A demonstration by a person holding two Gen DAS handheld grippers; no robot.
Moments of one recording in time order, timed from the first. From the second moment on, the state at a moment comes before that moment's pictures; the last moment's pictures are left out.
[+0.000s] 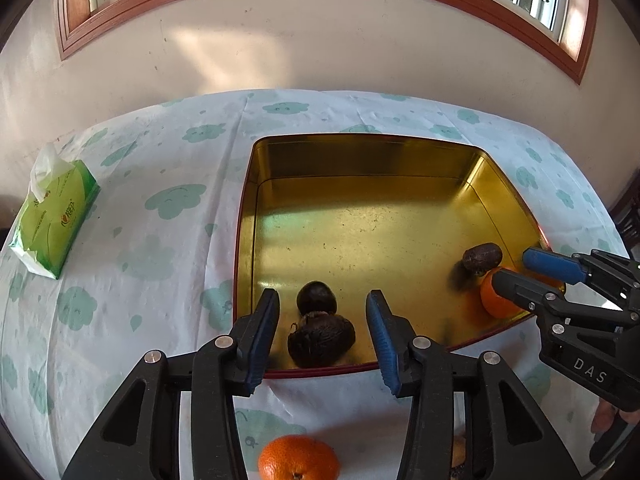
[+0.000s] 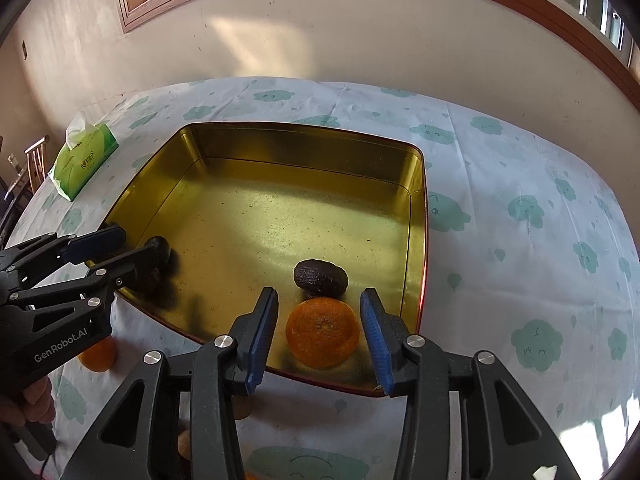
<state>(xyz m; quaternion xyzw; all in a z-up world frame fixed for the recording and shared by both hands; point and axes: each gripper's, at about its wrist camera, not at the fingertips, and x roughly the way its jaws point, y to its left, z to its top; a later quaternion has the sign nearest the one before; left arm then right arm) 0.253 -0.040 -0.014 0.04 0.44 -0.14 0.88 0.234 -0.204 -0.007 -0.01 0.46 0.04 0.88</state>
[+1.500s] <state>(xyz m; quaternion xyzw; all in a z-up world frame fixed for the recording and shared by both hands) 0.029 -0.013 -0.033 0.02 0.46 -0.14 0.88 0.029 -0.185 -0.026 0.01 0.46 0.04 0.89</state>
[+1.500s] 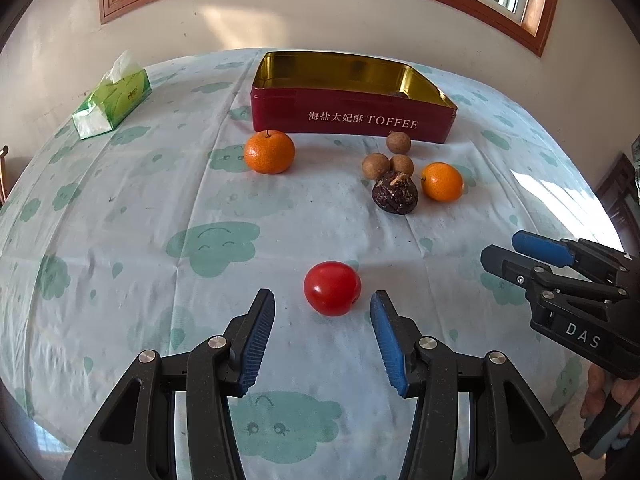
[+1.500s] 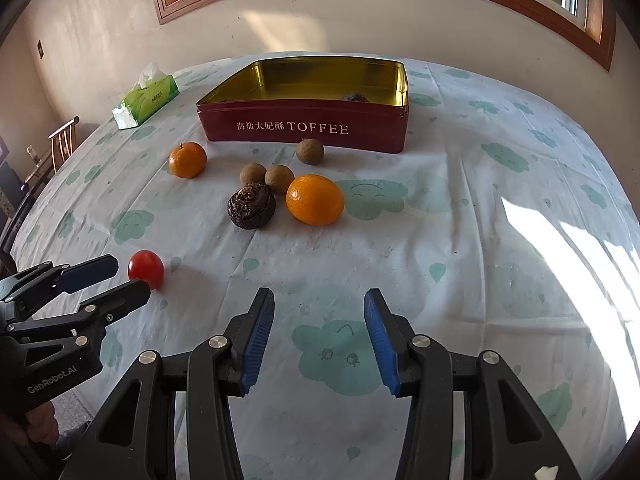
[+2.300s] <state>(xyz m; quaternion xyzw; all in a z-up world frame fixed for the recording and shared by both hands) 0.035 -0.014 -0.046 0.02 0.46 -0.13 0.88 0.034 -0.181 -0.037 0.01 0.46 0.04 0.88</state>
